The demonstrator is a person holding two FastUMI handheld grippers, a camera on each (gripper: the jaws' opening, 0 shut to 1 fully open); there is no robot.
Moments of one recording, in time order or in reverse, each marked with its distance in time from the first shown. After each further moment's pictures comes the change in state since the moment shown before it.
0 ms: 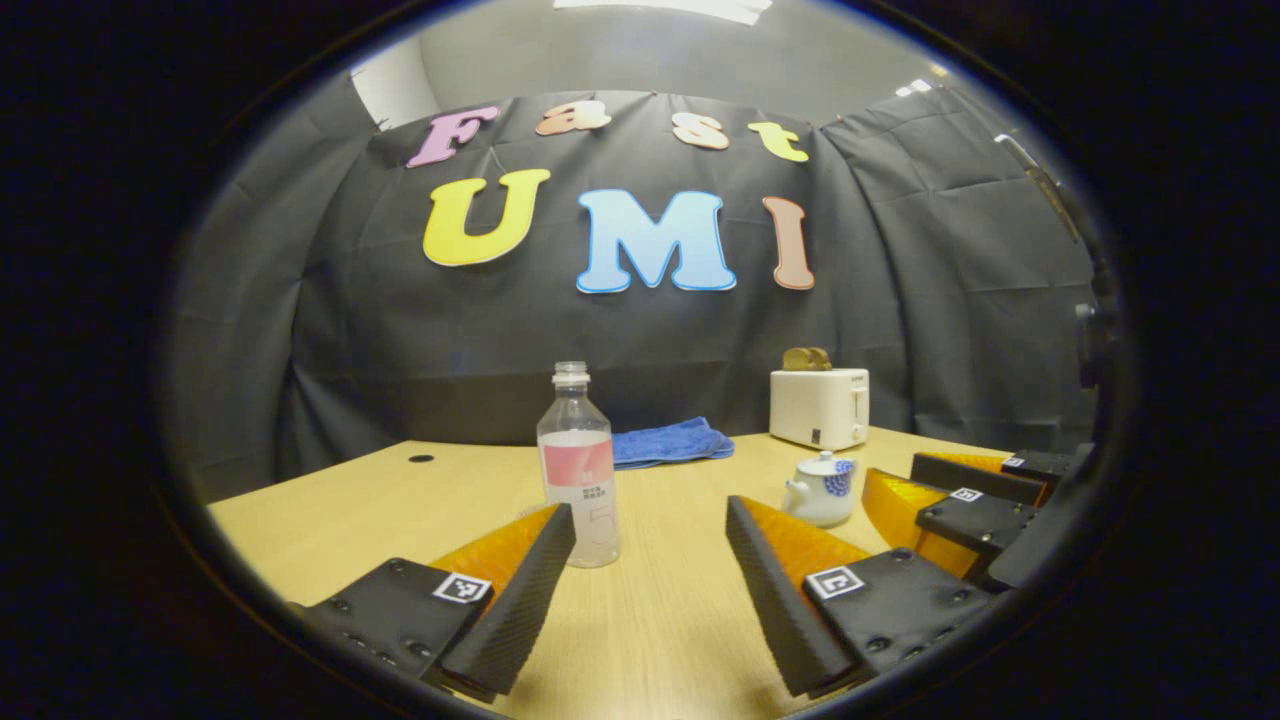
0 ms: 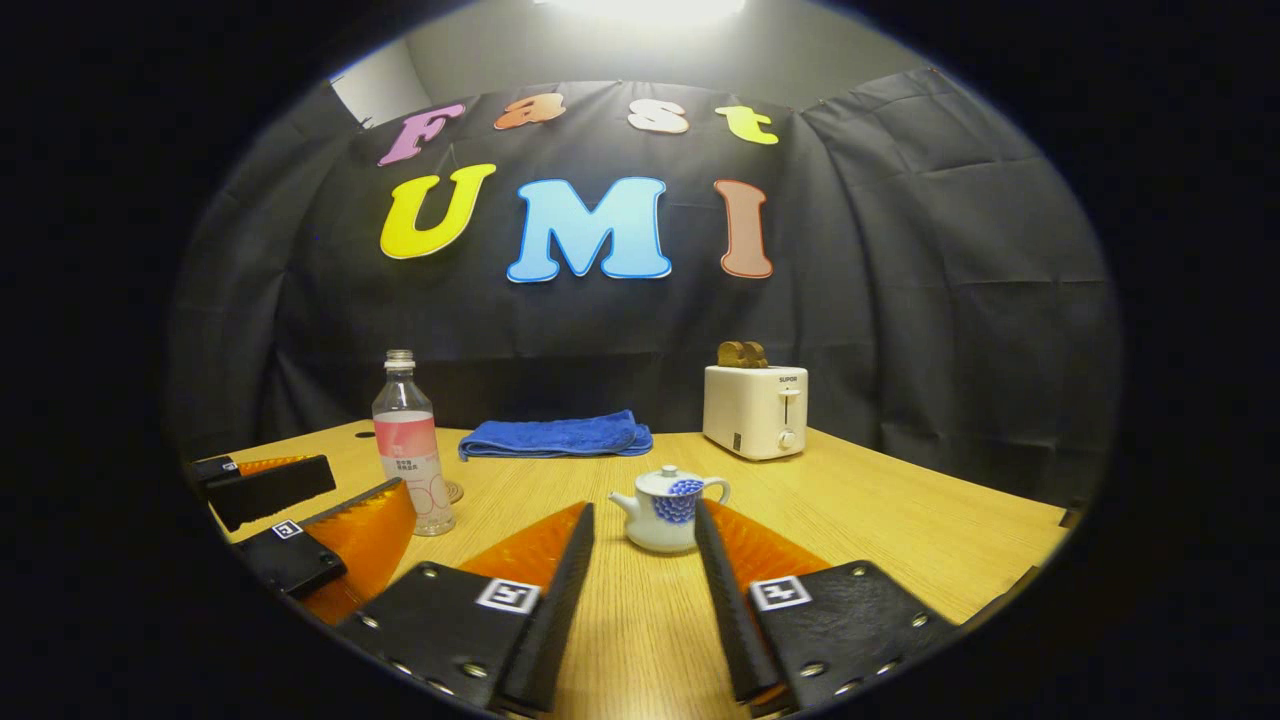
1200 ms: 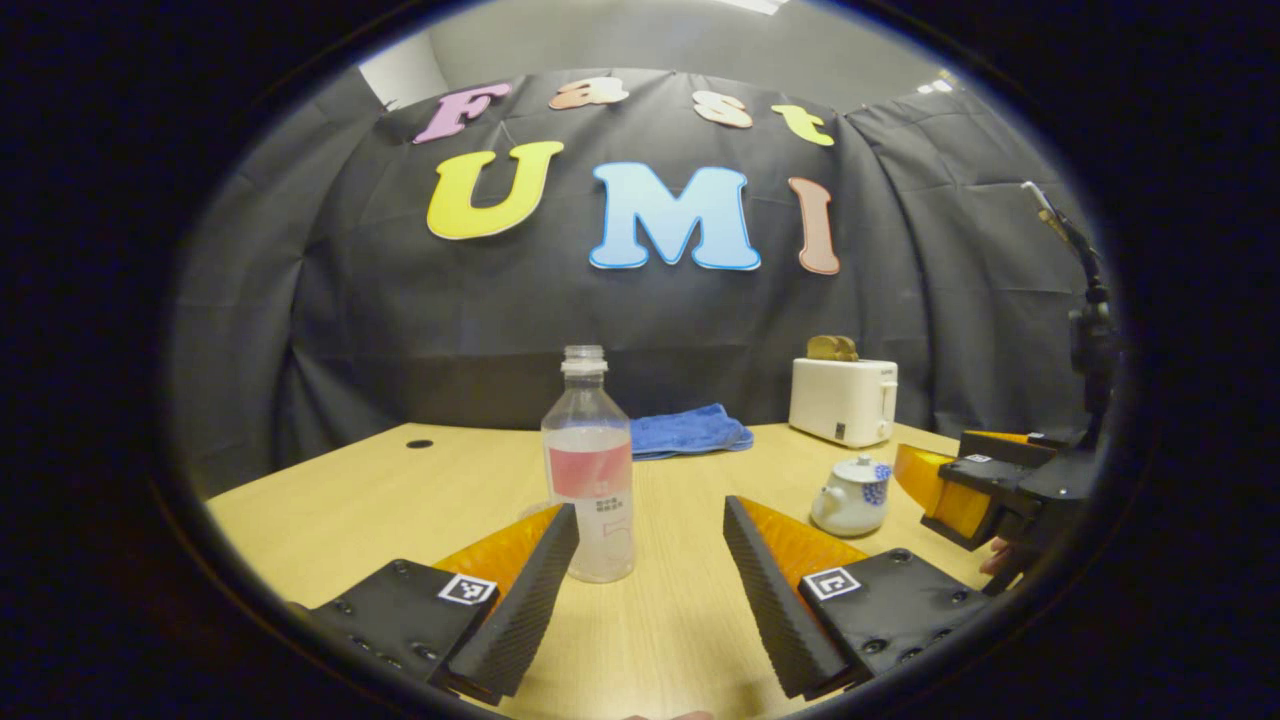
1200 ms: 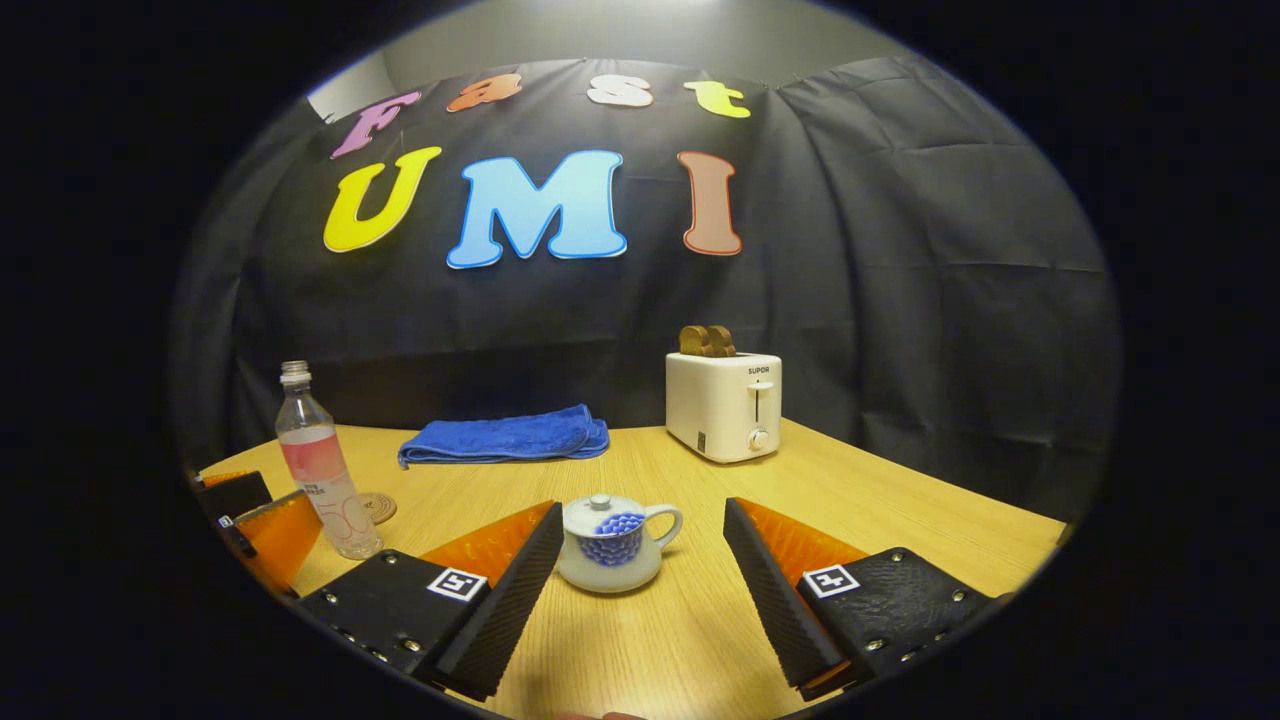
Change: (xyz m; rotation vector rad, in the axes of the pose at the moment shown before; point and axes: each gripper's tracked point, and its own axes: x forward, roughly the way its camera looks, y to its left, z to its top) left arm 0.051 0.023 0.000 -0.027 0.063 0.044; right arm 0.074 -0.048 0.001 0.028 0.091 -0.076
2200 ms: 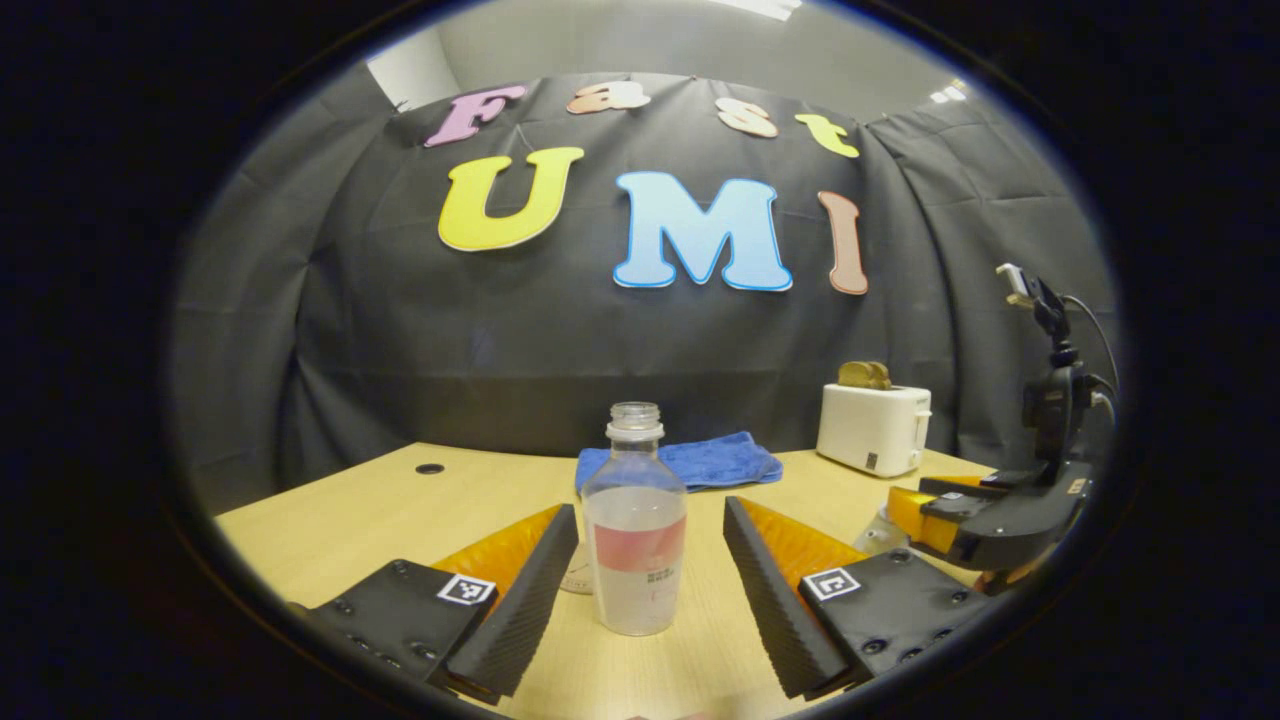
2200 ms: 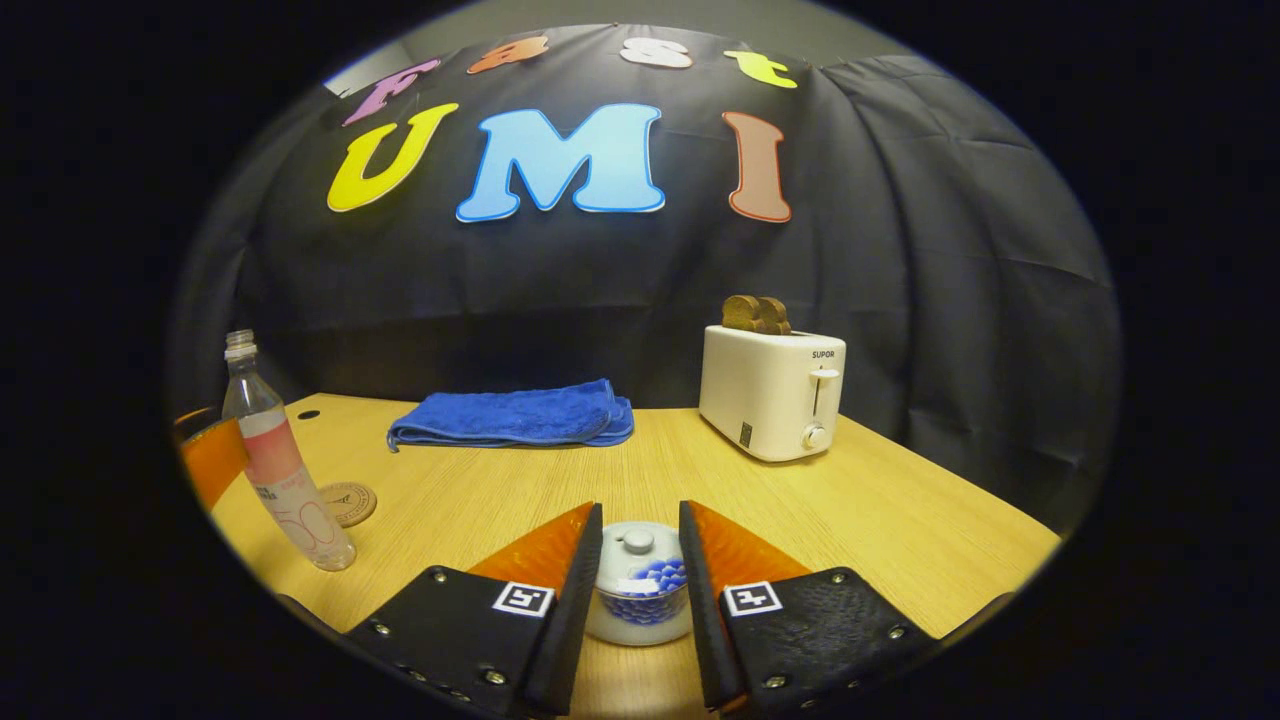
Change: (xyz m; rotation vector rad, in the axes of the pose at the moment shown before) left arm 0.035 0.033 0.031 -0.019 -0.030 0.020; right arm 0.063 0.027 -0.004 -0.083 0.074 0.053
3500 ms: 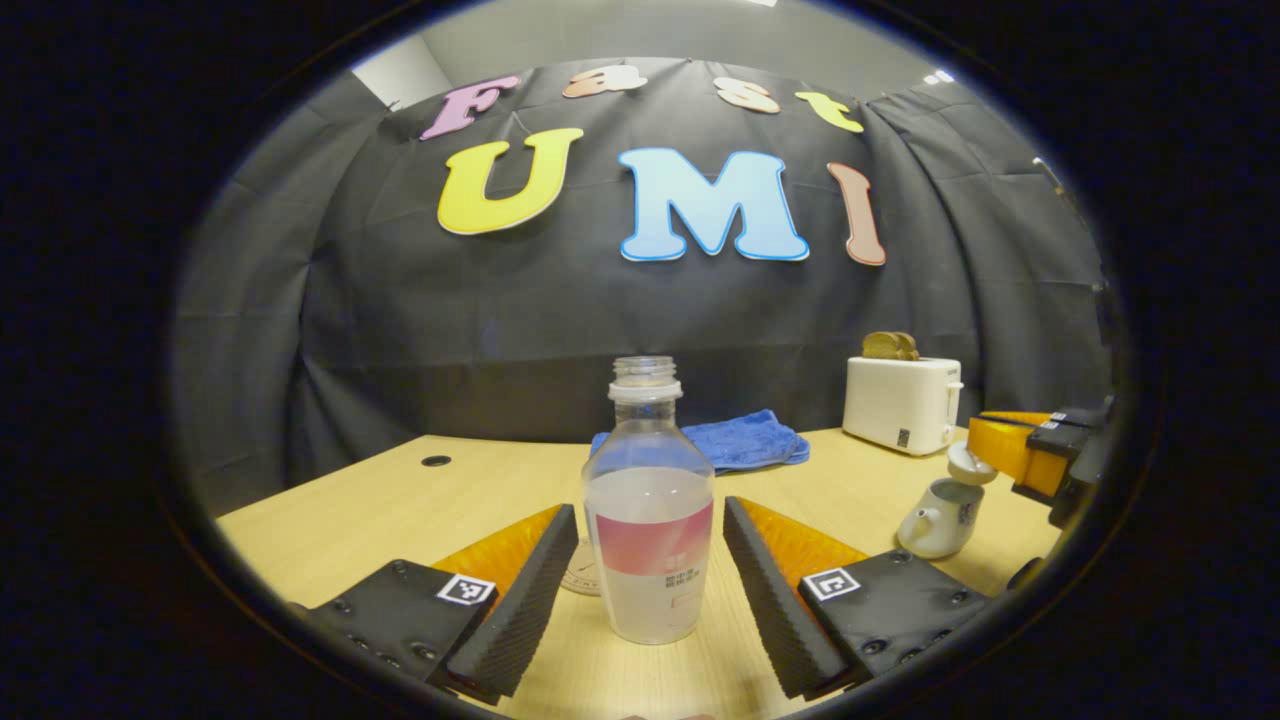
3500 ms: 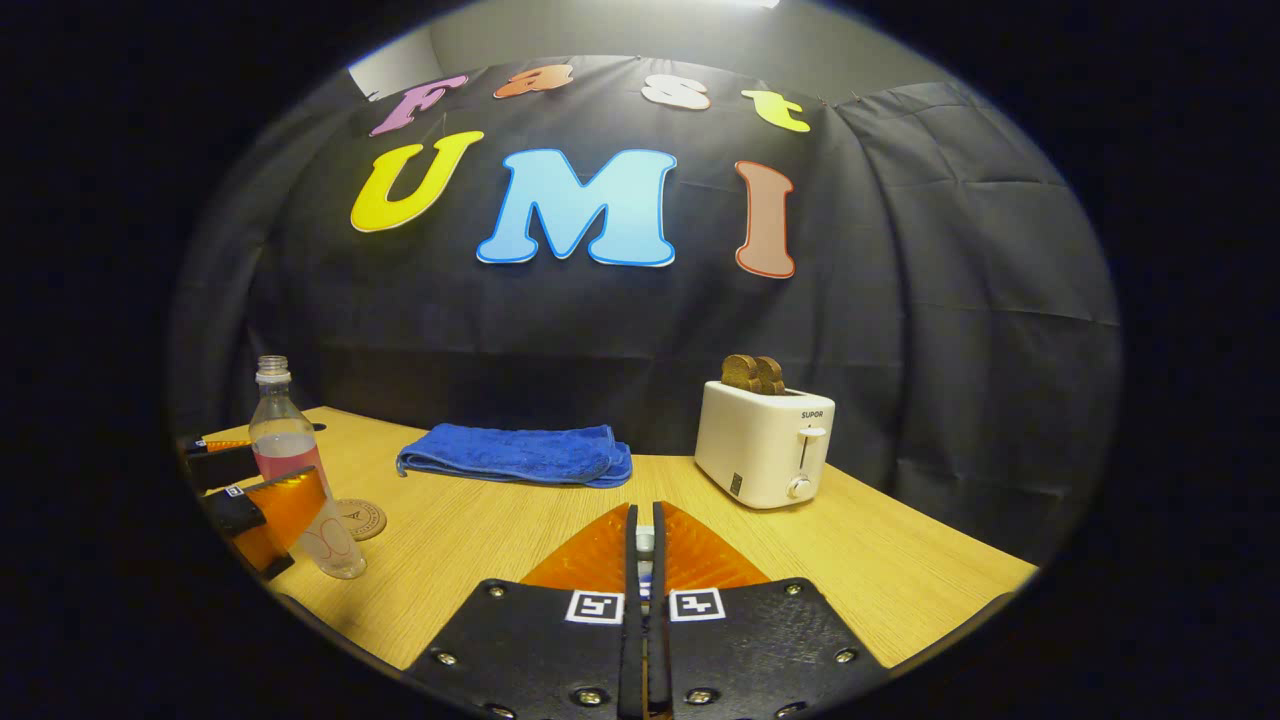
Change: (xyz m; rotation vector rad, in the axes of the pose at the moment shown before) left arm 0.040 0.006 -0.032 0.054 0.050 0.044; right arm -0.026 0.000 0.036 -0.032 -0.141 0.012
